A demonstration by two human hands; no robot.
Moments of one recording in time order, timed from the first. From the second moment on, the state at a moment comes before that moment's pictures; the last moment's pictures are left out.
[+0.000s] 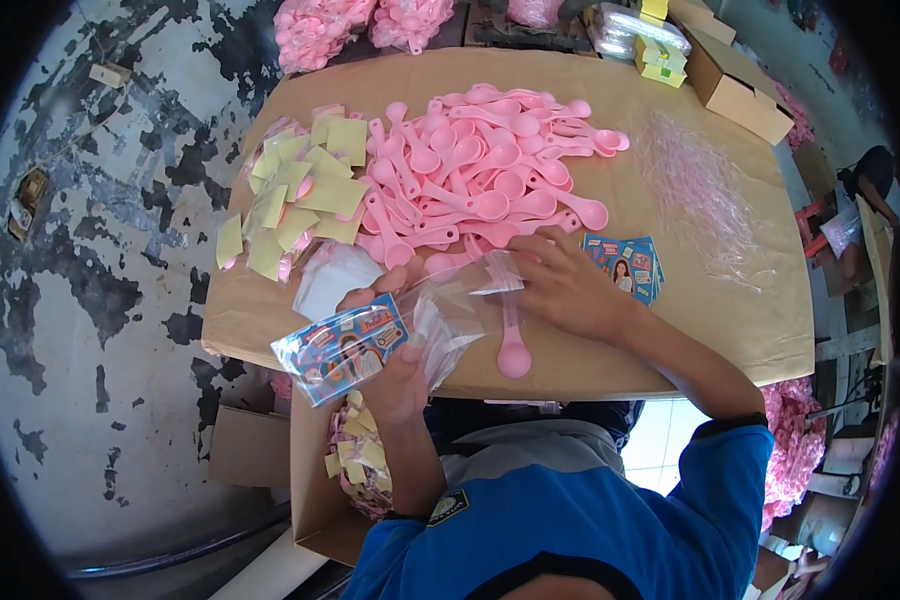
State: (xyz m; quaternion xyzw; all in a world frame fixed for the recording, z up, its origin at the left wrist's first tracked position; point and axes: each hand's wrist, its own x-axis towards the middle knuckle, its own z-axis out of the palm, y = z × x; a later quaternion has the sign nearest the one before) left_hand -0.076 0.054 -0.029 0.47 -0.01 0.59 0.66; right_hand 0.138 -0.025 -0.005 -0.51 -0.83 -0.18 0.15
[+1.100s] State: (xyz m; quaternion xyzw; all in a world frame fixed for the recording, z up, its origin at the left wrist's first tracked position) left_hand -0.051 0.027 -0.044 0.36 0.04 0.54 0.75; right_hand 0.158 -0.084 0.073 -0.63 -0.56 0.36 0.39
